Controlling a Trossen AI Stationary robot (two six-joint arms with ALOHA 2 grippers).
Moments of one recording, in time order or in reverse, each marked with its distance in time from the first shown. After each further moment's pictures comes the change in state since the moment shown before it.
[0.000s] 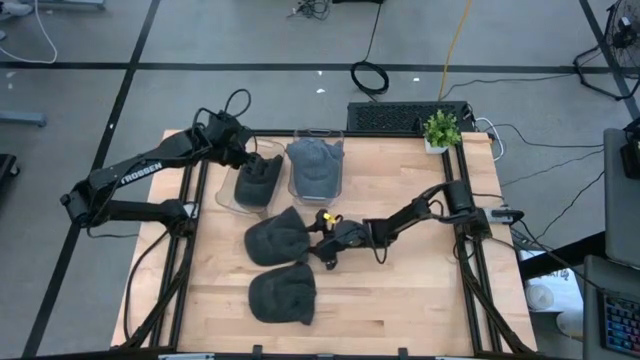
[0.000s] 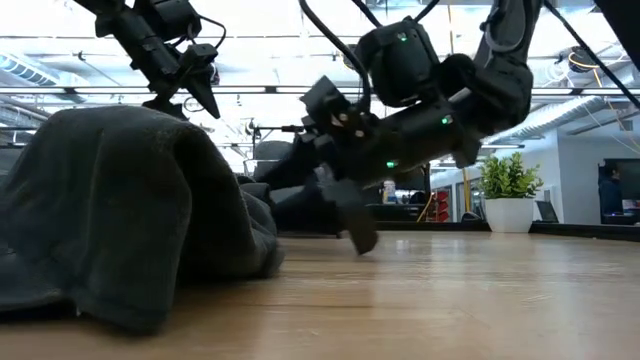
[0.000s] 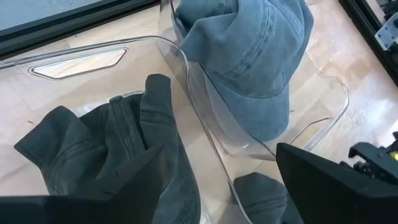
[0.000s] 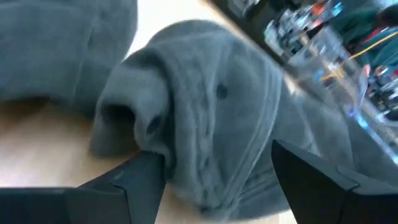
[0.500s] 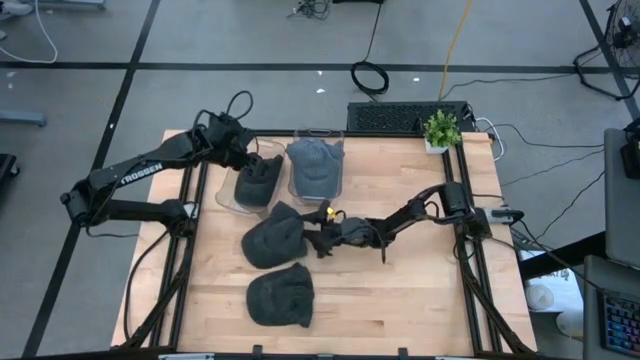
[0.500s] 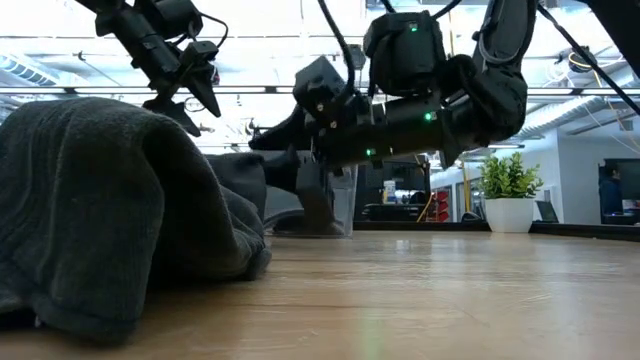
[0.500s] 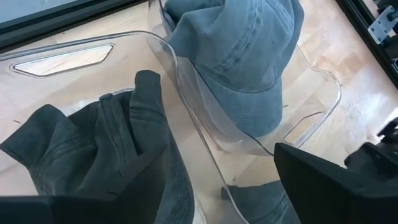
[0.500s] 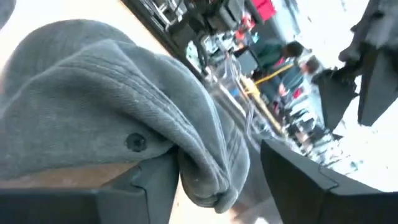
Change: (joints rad) left arm -0.027 0.000 0.000 0.002 0.001 -0.008; right arm 0.000 0.021 0.017 0.320 0.158 -0.203
